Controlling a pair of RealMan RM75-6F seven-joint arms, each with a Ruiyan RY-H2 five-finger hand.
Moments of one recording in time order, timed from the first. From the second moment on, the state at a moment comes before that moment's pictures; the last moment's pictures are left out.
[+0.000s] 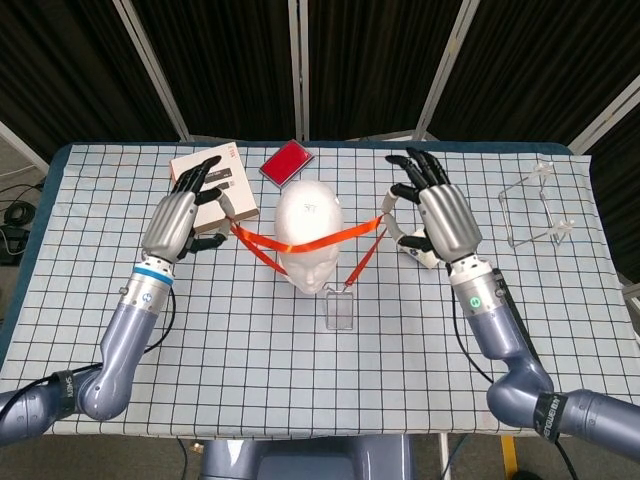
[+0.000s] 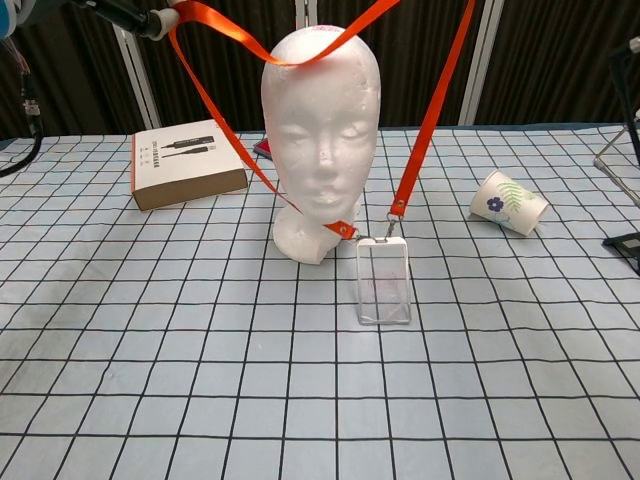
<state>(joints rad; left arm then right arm) -0.75 -1.33 -0.47 -1.81 0.86 1.08 0.19 0.74 -1.26 0.44 -1.71 -1.16 1.13 -0.01</state>
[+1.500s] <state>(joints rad) -0.92 -1.33 -0.38 -1.39 0.72 0.85 0.22 0.85 -1.38 0.39 -1.19 -0.89 0.89 -0.11</state>
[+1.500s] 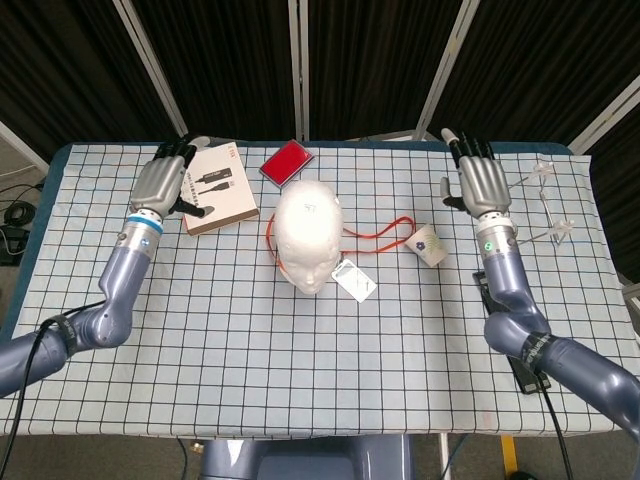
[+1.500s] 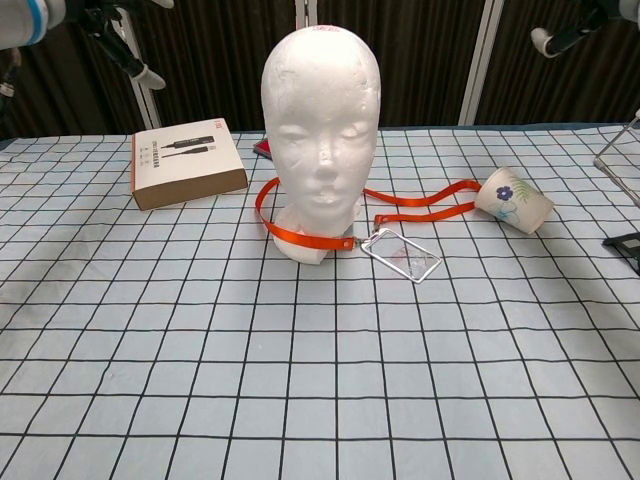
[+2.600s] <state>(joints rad) -0.31 -1.08 -0.02 -1.82 1.13 1.51 0.33 0.68 -1.38 0.05 -1.37 -1.49 0.86 0.10</state>
